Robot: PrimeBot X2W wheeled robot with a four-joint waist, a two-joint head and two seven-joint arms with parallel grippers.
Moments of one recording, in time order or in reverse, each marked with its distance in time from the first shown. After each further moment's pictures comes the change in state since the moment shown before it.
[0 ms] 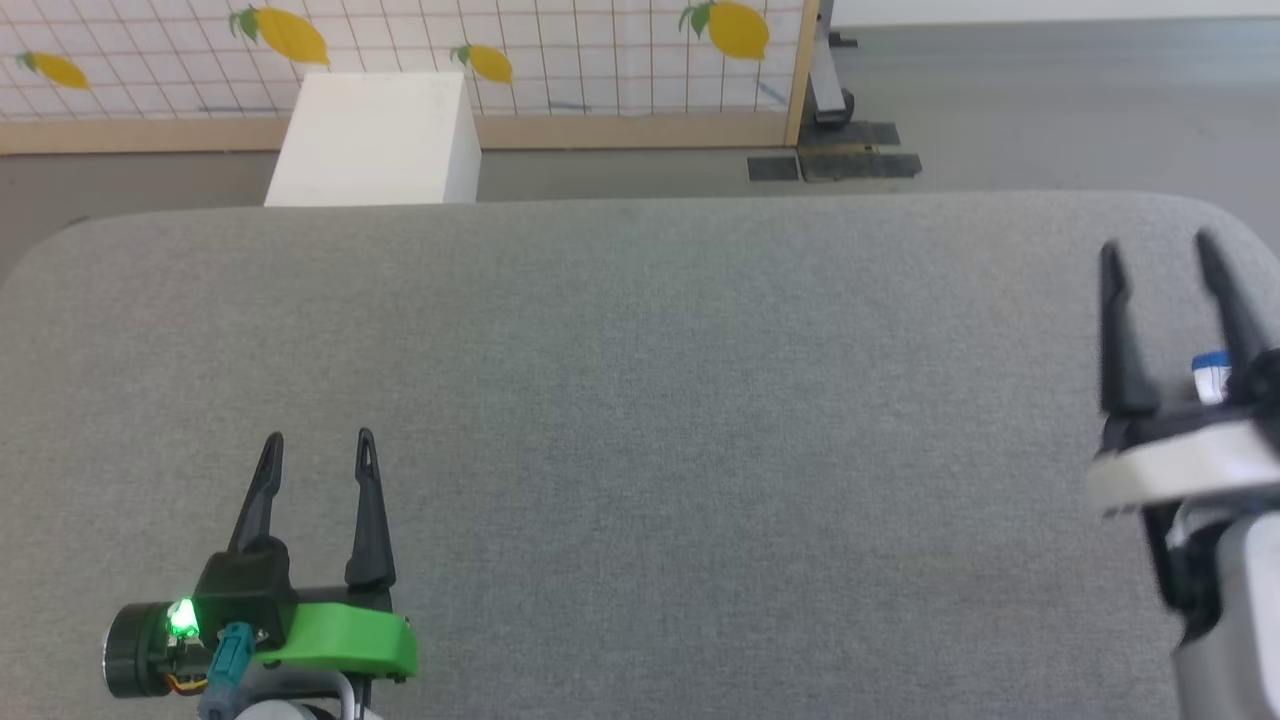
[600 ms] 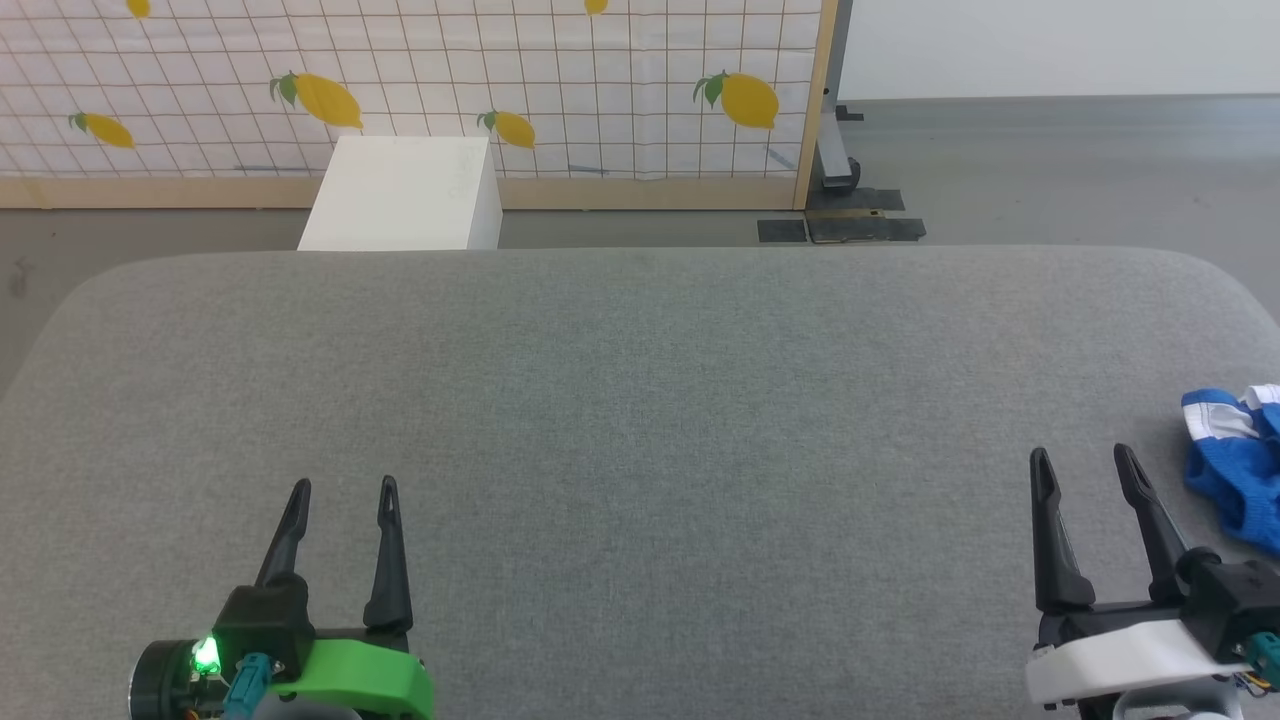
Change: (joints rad) left arm 0.051 -0.018 -0.002 0.035 -0.008 -0.040 0.000; right arm 0.347 0.140 0.005 -0.132 -0.006 0.000 0.000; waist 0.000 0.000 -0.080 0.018
